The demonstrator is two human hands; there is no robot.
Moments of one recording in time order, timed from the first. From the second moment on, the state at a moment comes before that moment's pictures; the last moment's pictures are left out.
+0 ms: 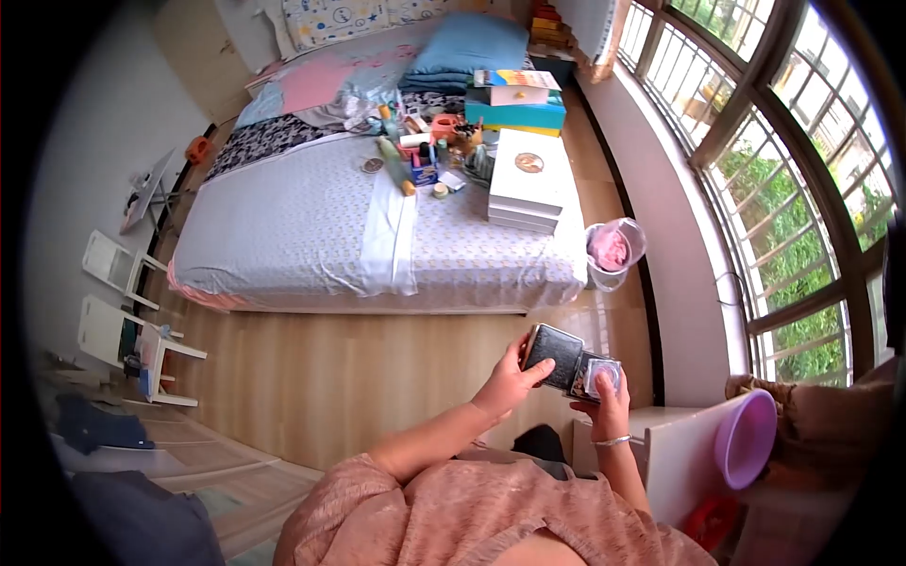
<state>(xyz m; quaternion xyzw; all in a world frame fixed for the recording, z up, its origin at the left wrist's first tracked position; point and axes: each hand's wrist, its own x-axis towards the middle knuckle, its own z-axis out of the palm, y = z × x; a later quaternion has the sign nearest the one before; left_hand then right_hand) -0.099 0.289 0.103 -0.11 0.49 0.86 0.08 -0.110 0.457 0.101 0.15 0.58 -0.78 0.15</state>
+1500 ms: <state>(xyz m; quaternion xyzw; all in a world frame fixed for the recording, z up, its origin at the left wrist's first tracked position) -0.705 -0.252 -0.042 -0.35 0.36 0.86 -0.07 -0.762 -0.112 -0.014 0.15 0.61 -0.74 0.23</state>
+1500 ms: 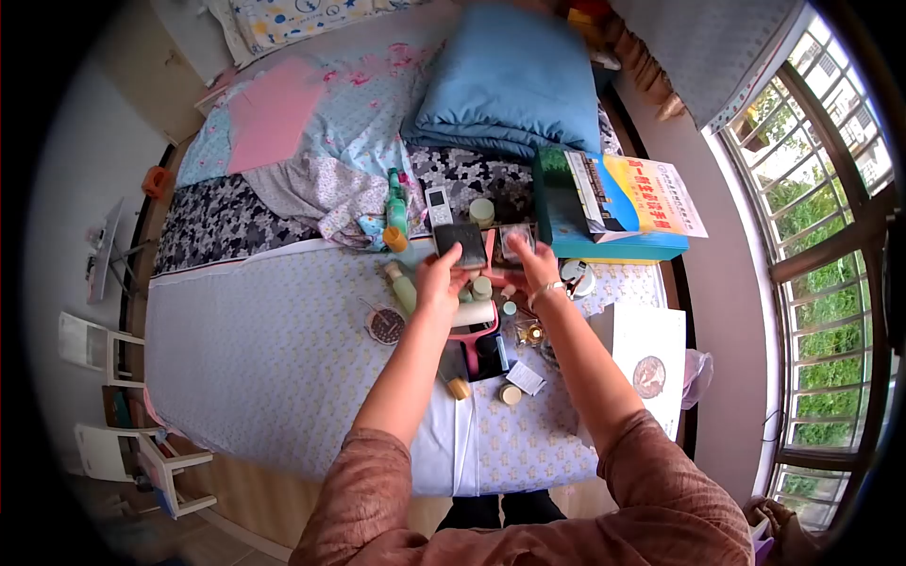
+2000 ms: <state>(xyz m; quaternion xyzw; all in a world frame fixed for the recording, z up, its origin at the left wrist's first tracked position) -0.859 -0.310 -0.144 -0.42 0.36 0.81 -0.18 -0.918 -0.159 -0.130 0.12 0.66 -0.73 0.15</state>
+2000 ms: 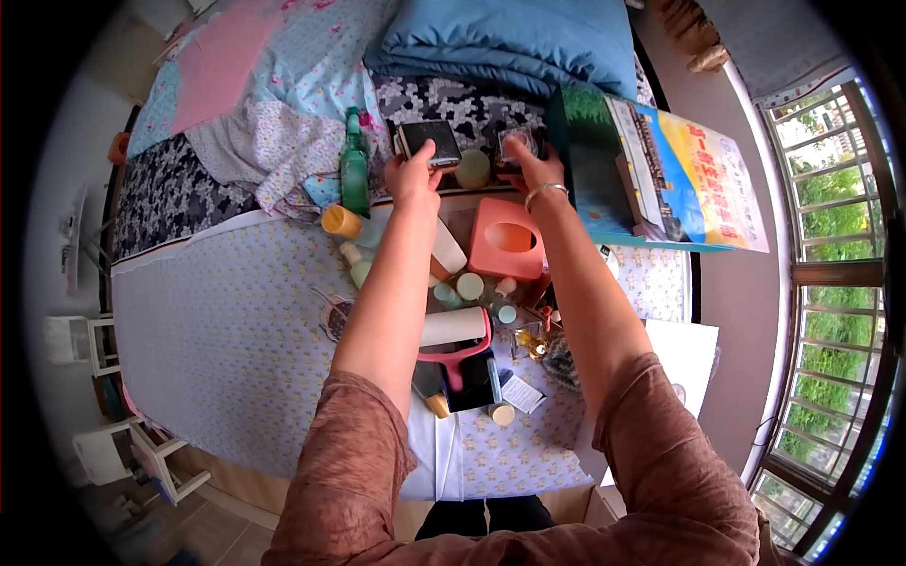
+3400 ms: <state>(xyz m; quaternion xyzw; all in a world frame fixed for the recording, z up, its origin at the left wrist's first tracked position) -0.632 -0.208 -0.027 -0.09 0.04 0.99 0.07 -0.555 0.088 0.020 -0.10 0.88 -0.32 0.34</state>
